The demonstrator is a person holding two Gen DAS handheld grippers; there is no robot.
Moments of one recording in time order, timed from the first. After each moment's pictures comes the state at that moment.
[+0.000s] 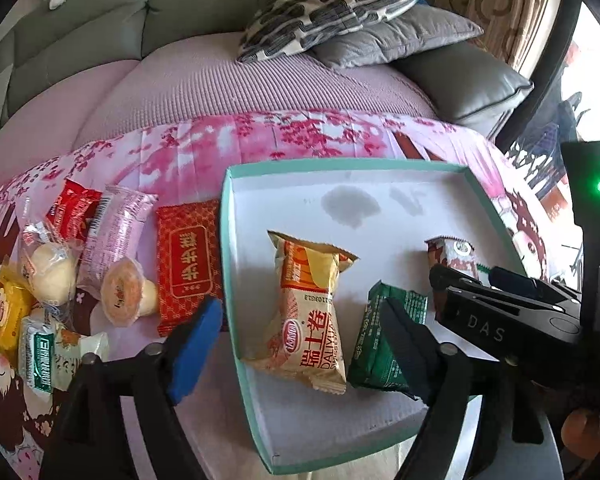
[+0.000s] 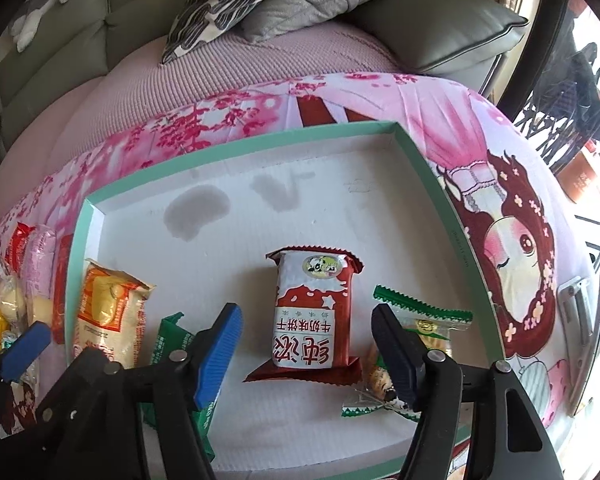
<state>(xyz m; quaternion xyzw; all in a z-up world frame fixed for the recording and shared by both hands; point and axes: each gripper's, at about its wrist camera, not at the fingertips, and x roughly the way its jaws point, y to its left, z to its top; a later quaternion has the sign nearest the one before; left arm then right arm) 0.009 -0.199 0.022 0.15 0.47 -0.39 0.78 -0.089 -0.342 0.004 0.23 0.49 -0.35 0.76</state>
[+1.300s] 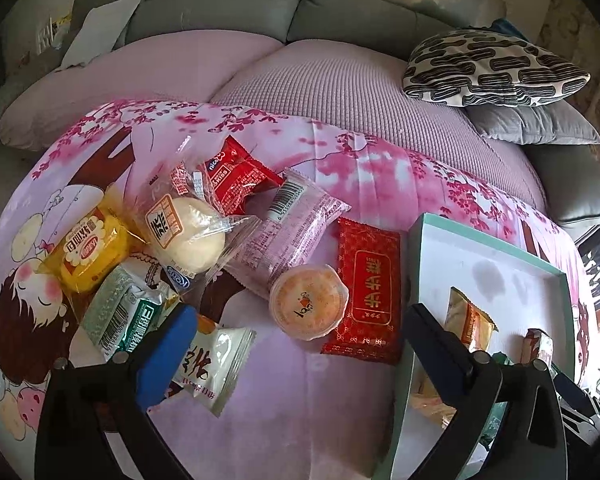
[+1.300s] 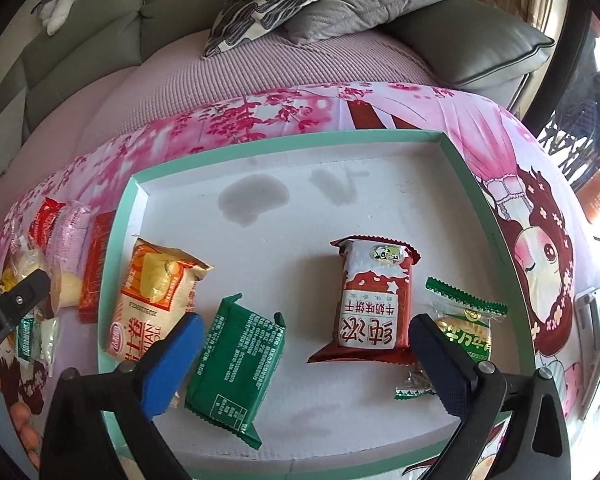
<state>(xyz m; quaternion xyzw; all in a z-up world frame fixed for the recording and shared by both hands) 0.076 -0.118 0.017 0.05 0.49 -0.21 0.85 -0.074 -0.312 0.007 0.22 0.49 -0.31 0.79</state>
